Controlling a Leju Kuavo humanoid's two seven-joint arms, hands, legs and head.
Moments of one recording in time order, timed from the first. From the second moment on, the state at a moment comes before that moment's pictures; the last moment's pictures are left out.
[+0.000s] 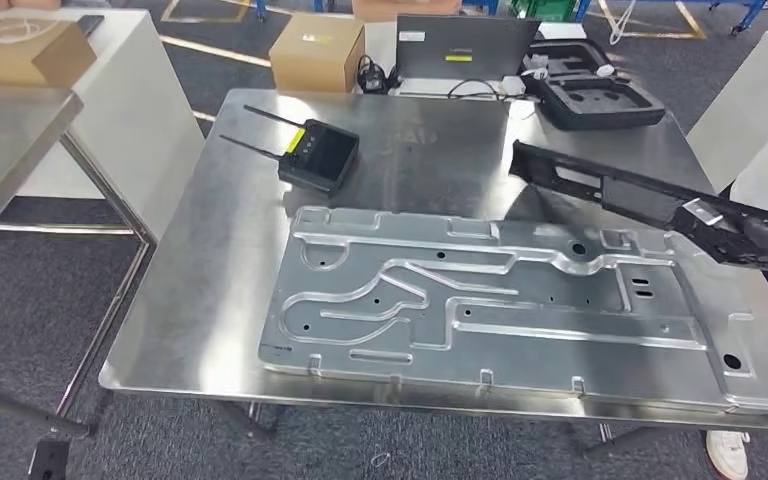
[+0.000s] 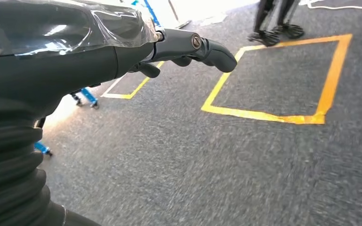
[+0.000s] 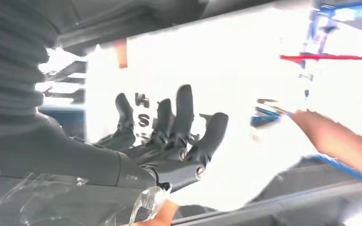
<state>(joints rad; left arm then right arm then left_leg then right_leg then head) -0.10 0.02 0.64 -0.17 -1.17 0.35 0.08 -0.33 -0.84 -0.14 -1.02 1.10 -0.09 -0.13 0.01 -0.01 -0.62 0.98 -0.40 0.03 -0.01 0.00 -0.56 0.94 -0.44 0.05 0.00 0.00</state>
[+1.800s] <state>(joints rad) -0.13 0.01 0.71 -0.17 -1.08 0.27 0.06 -0.29 -0.52 -0.02 -1.38 0.47 0.10 -0.08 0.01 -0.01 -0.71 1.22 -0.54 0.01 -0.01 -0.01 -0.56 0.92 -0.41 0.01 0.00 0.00</state>
